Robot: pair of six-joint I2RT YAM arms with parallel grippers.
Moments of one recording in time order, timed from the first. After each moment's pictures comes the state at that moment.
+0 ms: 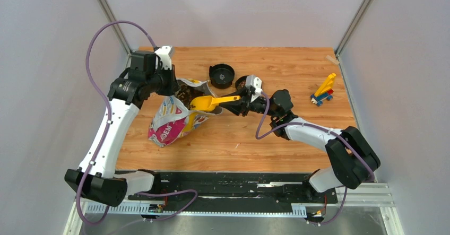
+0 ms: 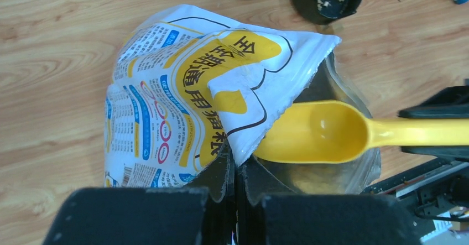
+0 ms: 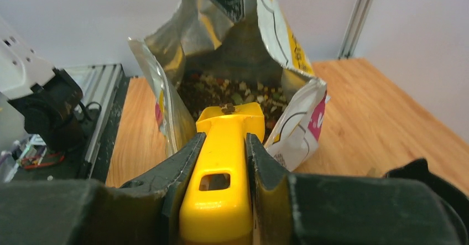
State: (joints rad) left arm -0.25 1.22 1.45 -0.90 0.17 -0.15; right arm 0.63 1.47 0.72 1.06 -0.72 0.17
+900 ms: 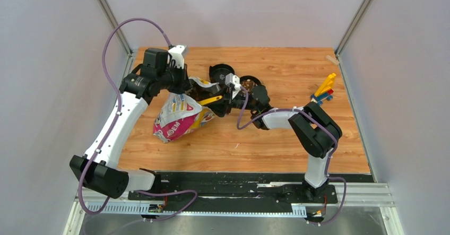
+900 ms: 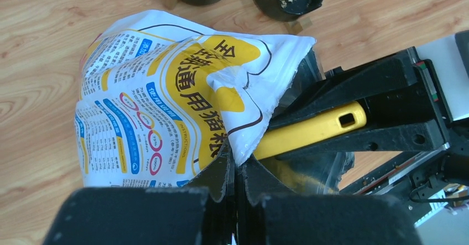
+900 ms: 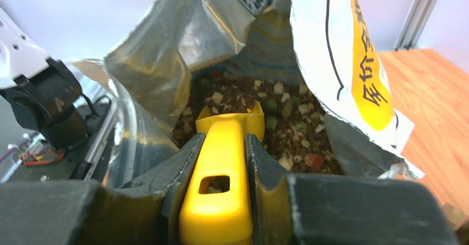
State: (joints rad) left arm -0.33 1.31 1.44 -0.81 0.26 -0.12; right arm 0.68 1.86 0.95 1.12 -0.81 0.20
